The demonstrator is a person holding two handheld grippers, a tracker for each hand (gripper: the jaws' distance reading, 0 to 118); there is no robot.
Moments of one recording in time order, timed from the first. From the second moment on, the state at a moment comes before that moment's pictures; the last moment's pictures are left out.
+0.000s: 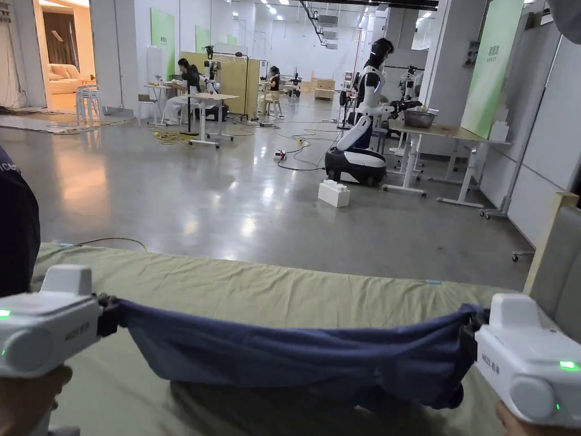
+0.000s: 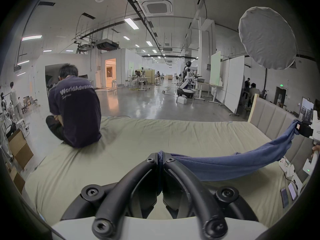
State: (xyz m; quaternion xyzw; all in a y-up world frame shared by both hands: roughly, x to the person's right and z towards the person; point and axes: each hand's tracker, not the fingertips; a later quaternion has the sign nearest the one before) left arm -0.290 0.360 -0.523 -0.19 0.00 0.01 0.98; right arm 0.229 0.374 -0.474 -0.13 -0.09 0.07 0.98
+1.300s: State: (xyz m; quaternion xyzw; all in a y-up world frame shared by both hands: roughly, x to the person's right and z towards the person) left arm -0.280 0.123 -0.382 -0.48 0.00 0.02 0.87; right arm 0.222 0.150 -0.304 -0.43 -0.10 0.04 0.90
